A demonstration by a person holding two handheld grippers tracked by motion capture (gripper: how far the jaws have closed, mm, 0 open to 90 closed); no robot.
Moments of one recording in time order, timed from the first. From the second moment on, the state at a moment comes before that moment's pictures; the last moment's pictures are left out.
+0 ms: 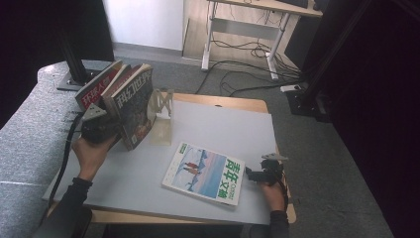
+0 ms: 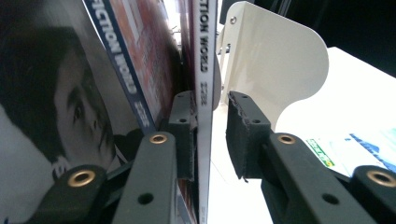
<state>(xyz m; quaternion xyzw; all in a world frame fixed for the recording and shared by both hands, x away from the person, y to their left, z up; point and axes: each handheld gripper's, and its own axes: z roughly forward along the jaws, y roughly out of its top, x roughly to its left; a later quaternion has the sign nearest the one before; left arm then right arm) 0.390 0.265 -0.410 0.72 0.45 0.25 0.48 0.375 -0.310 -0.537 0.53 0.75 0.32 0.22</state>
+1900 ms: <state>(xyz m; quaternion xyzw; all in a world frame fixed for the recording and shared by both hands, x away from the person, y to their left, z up) 0.359 0.211 -0.517 0.85 0.32 0.14 0.40 0.375 -0.310 -0.537 0.53 0.75 0.32 0.22</state>
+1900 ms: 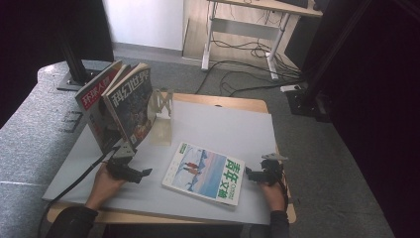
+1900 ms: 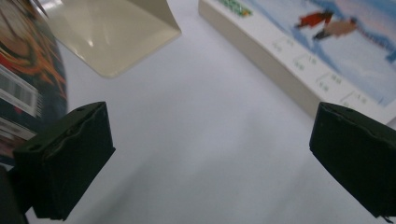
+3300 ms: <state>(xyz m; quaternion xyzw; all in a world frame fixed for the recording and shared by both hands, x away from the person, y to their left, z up) 0.365 0.197 -0.528 0.88 0.32 0.12 0.33 0.372 -0.310 -0.534 0.52 0.76 0.32 0.22</state>
